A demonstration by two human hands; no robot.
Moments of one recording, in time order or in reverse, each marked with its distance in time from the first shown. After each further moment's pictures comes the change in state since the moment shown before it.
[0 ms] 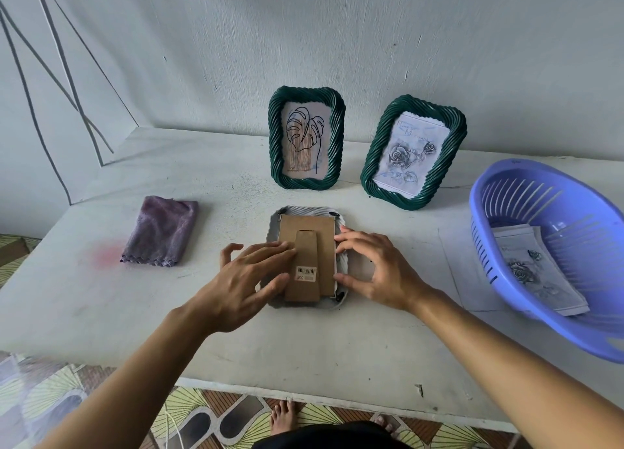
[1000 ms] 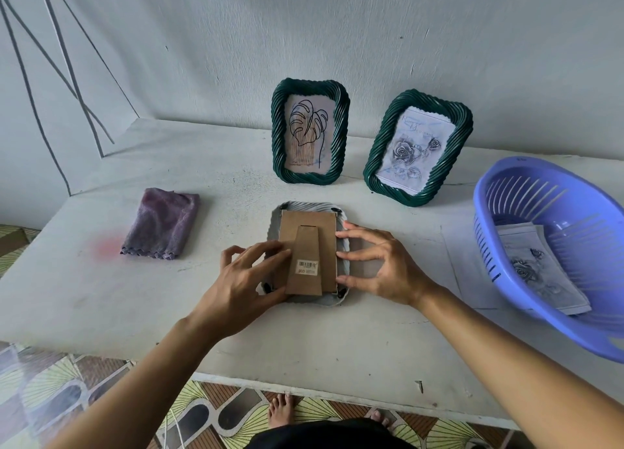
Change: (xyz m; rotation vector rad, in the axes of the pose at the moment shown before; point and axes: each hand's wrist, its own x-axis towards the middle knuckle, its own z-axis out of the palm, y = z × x) left_hand -0.011 -0.004 0.024 0.078 0.242 0.046; right_hand -0.002 -0.001 -0.004 0.171 -0.007 0.054
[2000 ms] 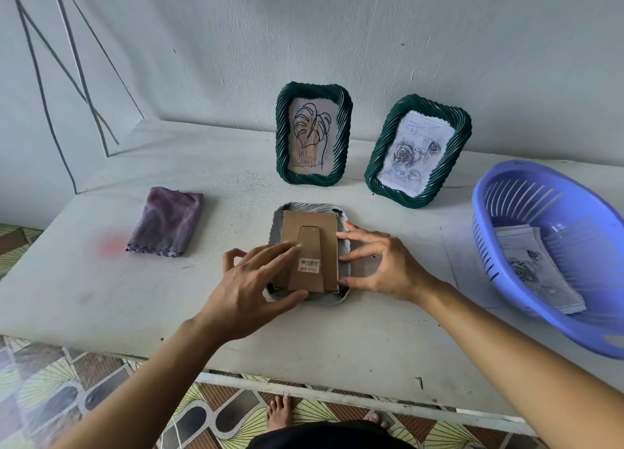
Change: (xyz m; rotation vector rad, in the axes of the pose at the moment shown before) left_hand -0.003 0.018 -0.007 0.003 -0.045 -0.085; right_hand 0.005 -0.004 -0.002 0.023 -0.055 0.059
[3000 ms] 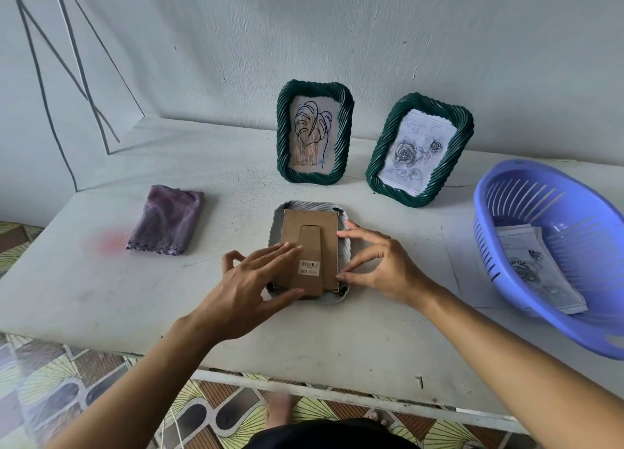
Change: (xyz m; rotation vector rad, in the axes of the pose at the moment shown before) left_hand -0.002 -0.001 -0.006 -0.040 -0.113 -0.003; right_hand -0.005 -0.005 0.004 0.114 -0.002 0.050
